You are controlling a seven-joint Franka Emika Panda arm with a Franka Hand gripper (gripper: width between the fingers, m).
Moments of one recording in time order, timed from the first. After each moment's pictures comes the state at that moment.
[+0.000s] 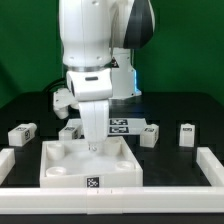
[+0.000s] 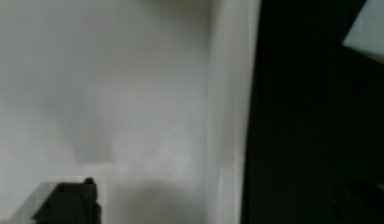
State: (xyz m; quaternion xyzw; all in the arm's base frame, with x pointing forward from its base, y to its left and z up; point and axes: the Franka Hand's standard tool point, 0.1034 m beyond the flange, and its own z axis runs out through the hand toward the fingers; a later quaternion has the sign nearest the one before) arm 0.453 -0.058 0.016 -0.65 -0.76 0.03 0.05
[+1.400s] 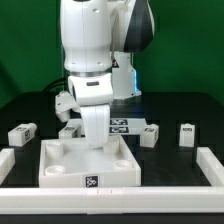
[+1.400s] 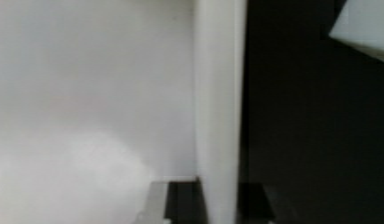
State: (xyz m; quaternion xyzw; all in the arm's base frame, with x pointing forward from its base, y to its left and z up) arm 0.449 -0.055 0.012 -0.65 -0.76 0.03 0.05
